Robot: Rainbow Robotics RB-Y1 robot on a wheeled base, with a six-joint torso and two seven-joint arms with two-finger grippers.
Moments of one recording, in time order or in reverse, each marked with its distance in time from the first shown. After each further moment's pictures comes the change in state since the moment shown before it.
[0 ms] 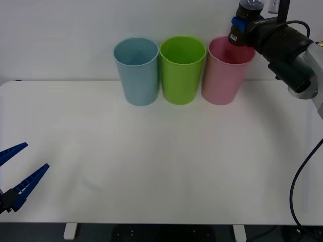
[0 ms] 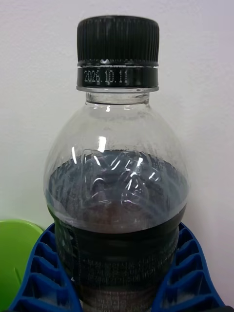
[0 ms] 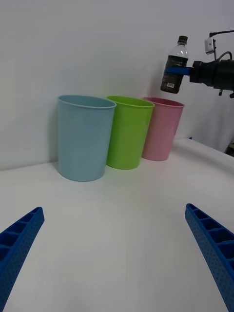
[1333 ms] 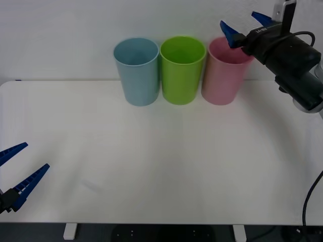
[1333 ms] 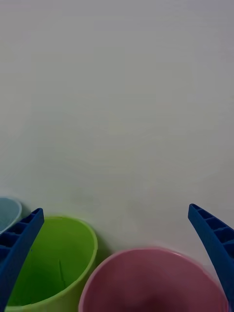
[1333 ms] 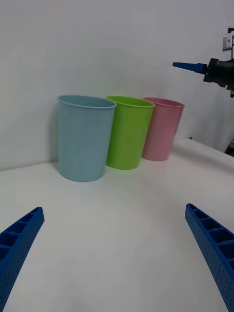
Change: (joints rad) right arm 0.221 -0.039 -0.036 -0.329 -0.066 -0.061 0.042; left arm 0.000 0.000 0.000 0.000 0.000 0.000 0.000
